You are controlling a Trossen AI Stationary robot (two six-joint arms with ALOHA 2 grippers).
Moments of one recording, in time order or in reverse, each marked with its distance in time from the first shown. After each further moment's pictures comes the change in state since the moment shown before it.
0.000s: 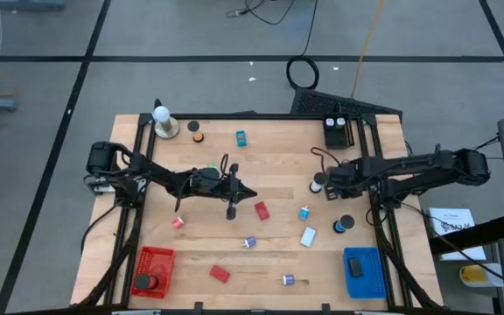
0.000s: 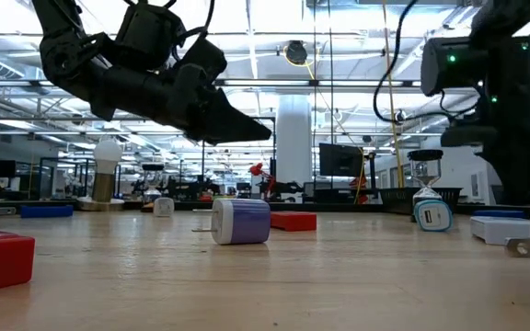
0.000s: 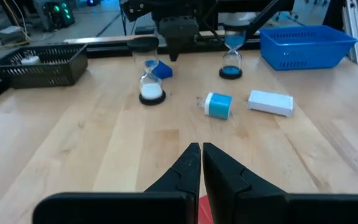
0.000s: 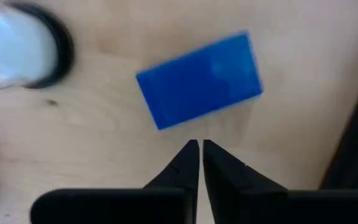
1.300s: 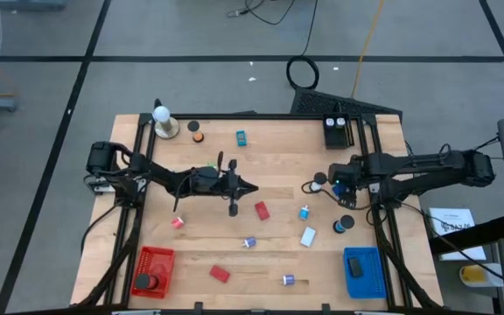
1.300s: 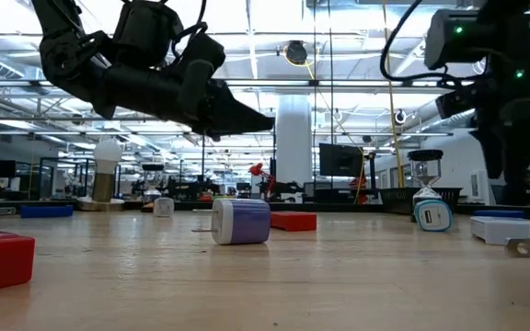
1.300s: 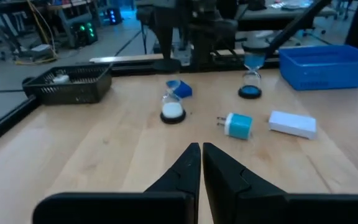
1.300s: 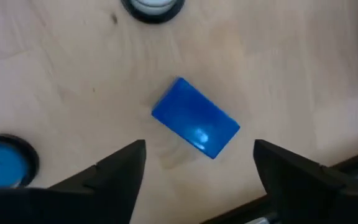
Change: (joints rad) left arm 0.000 0.000 -0.003 0.077 -0.068 0.011; right arm 0.023 -0.078 0.089 -0.071 0.127 -1.035
